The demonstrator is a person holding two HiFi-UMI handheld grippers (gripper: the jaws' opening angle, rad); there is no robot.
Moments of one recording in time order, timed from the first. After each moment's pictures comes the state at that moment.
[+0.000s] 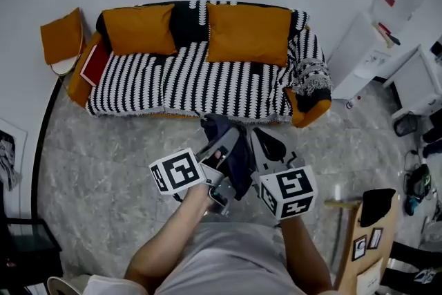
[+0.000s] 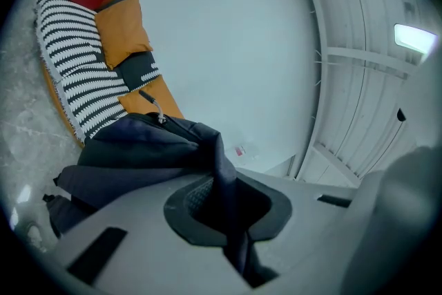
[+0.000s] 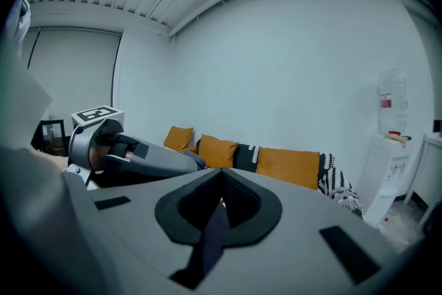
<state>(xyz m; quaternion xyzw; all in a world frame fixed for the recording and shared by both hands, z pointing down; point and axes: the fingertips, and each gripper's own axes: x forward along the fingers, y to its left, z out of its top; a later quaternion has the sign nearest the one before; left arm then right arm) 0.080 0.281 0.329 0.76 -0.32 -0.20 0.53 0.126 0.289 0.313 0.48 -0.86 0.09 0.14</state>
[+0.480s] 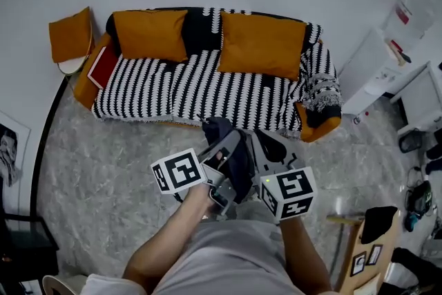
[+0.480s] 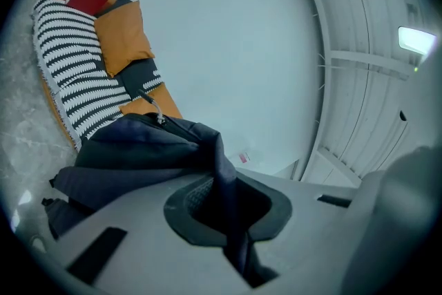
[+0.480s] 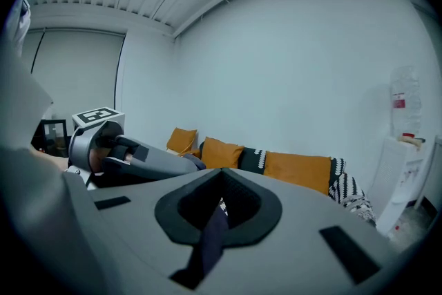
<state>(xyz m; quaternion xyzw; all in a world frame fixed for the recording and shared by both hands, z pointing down) 0.044 0.232 0.337 0.75 -0.33 -0.21 0.53 0.089 0.236 0.317 0.46 -0.87 0.08 0.14</state>
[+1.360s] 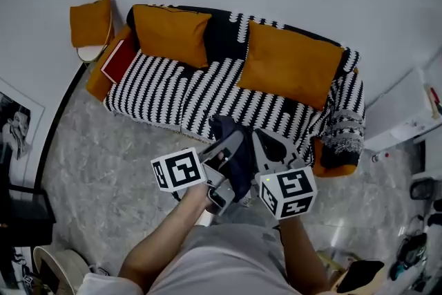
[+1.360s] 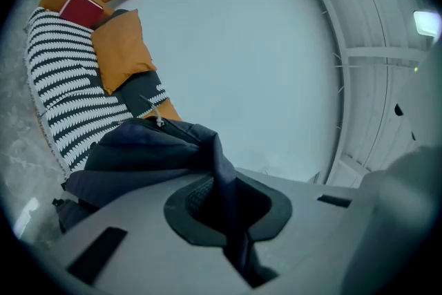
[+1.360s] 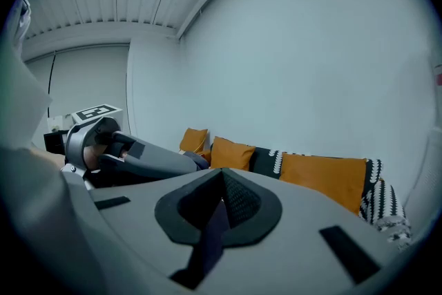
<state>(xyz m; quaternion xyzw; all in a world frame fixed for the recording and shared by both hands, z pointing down) 0.052 0.055 0.354 0.72 -0.41 -0.21 0.51 0.090 0.046 0.346 0.37 -0.91 0.11 0.13</state>
